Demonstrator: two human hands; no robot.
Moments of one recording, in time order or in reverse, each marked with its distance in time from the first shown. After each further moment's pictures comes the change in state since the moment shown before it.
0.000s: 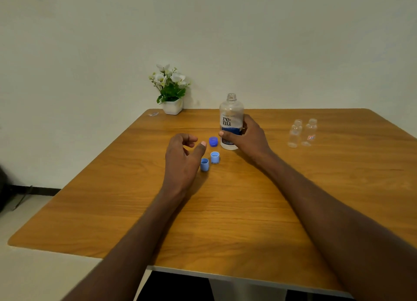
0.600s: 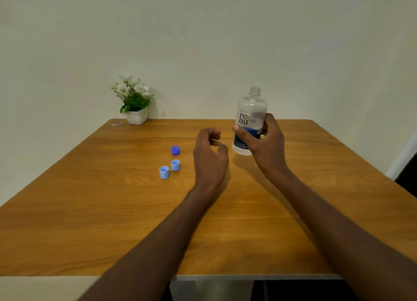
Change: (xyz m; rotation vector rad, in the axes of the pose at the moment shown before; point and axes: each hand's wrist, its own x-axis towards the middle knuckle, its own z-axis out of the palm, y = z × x) left_hand -0.029 0.063 0.128 -0.243 -0.037 0.184; right_hand -0.069 -0.030 -0.120 0.066 0.360 -0.164
